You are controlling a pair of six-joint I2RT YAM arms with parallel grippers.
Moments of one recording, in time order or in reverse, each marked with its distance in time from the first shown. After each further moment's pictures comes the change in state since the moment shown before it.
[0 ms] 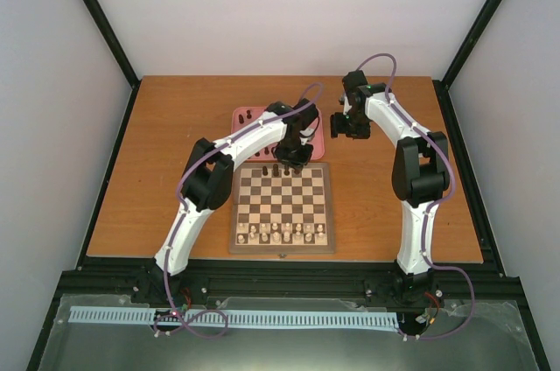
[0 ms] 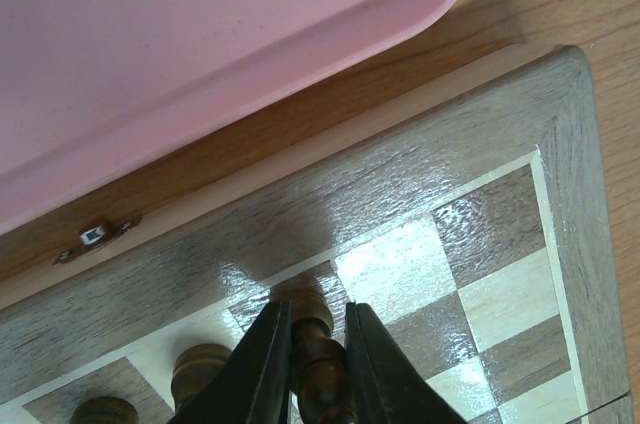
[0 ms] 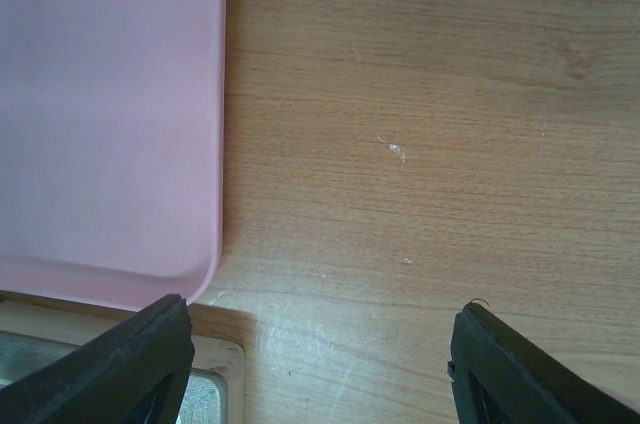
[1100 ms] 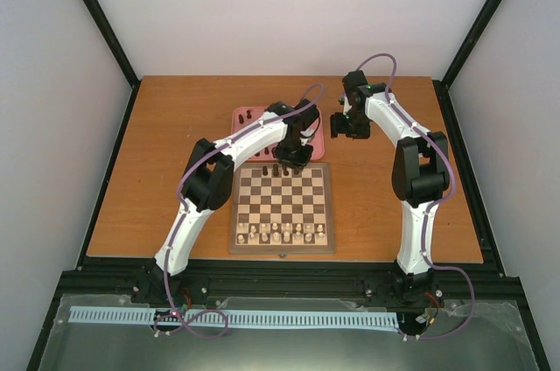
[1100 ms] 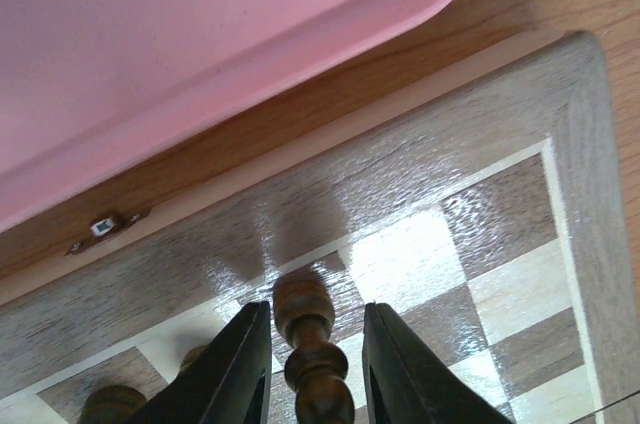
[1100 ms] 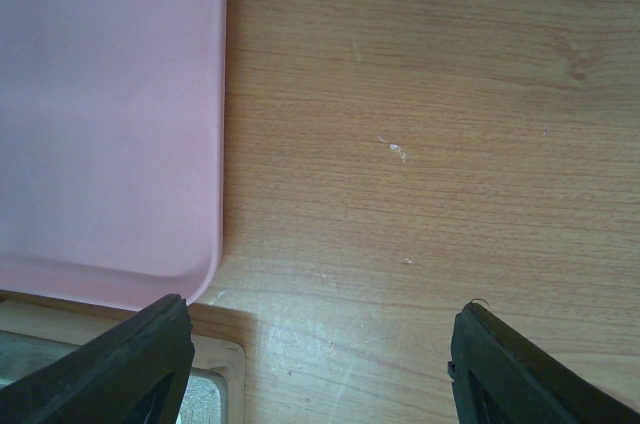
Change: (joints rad) left arm -0.005 -0.004 -0.004 -0.016 -0.019 0.014; right arm 0.000 0.000 0.000 0.000 -0.001 0.000
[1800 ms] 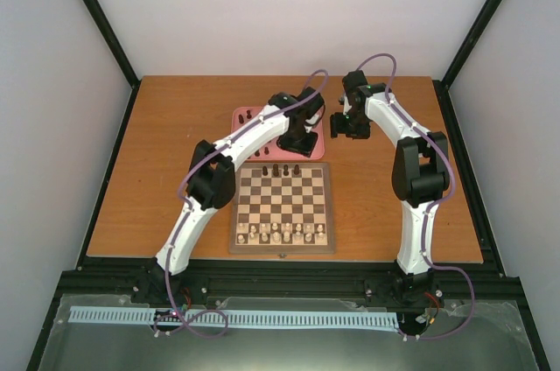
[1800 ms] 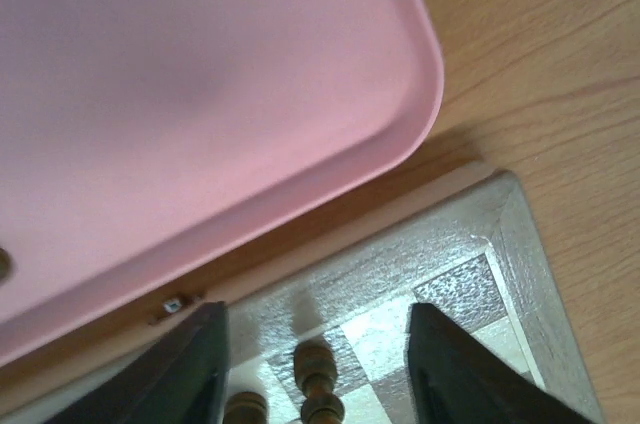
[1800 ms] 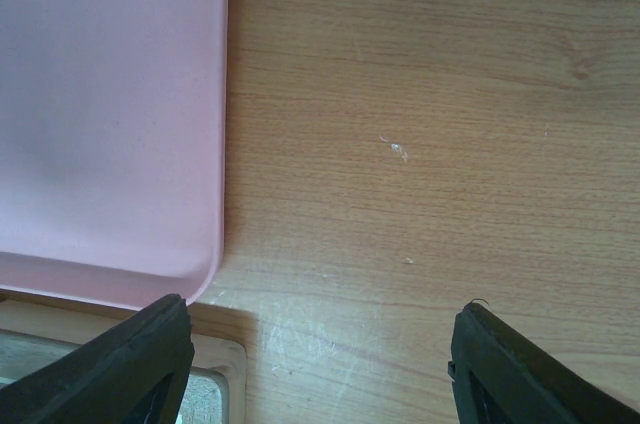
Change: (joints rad) left arm 0.000 0.056 0.187 -0.034 -0.080 0.013; right arm 0.000 0.000 0.000 0.000 -0.002 0.000
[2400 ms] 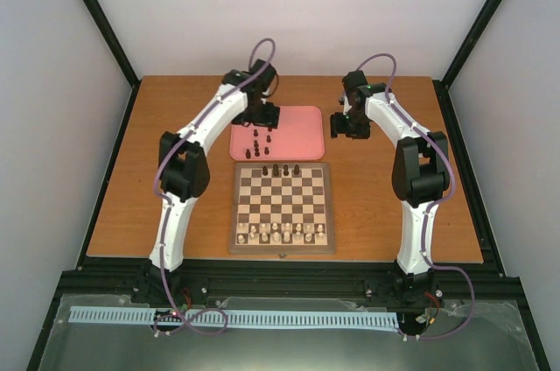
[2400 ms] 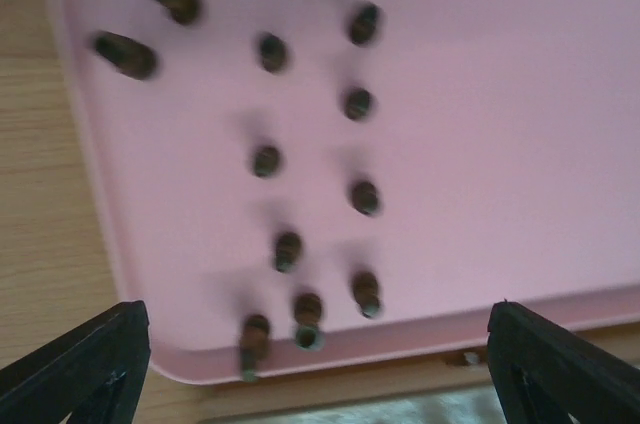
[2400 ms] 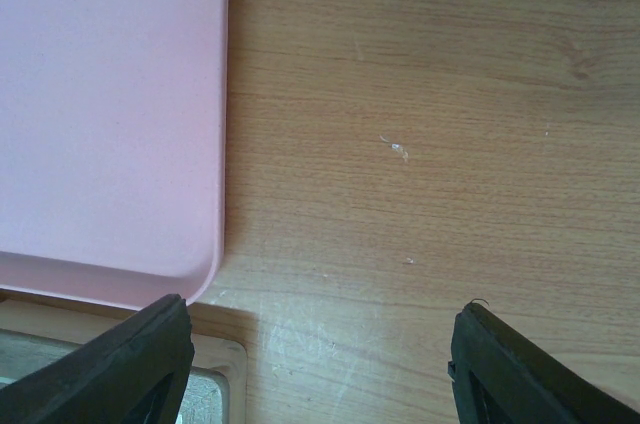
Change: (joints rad) left arm 0.220 -0.105 -0.047 0.015 -0.159 -0.006; right arm 0.000 0.000 0.000 0.000 0.000 0.000
